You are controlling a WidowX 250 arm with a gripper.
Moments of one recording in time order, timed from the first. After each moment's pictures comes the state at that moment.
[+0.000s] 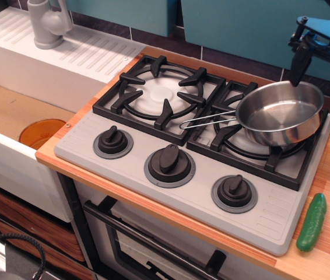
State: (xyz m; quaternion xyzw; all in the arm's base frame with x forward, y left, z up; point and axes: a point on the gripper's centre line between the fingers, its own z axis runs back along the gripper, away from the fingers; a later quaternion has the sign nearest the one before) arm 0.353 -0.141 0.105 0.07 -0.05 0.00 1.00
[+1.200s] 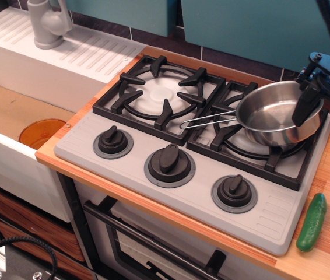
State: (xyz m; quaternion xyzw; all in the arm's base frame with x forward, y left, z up) arm 0.296 -0.164 0.106 0.11 -0.06 -0.02 0.99
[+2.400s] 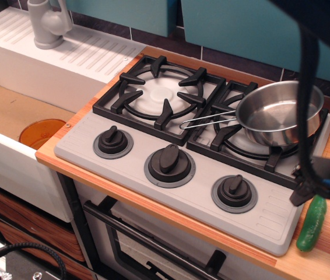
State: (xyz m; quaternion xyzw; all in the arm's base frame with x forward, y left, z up) arm 0.258 -0.193 0.033 0.11 -0.15 0.00 0.98
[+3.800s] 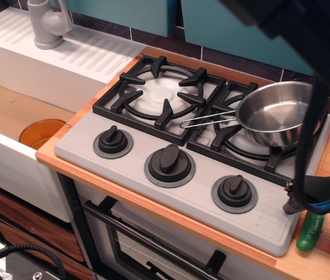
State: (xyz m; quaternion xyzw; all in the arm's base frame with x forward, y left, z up) arm 0.257 -0.204 0.003 0.10 -0.18 0.01 0.98
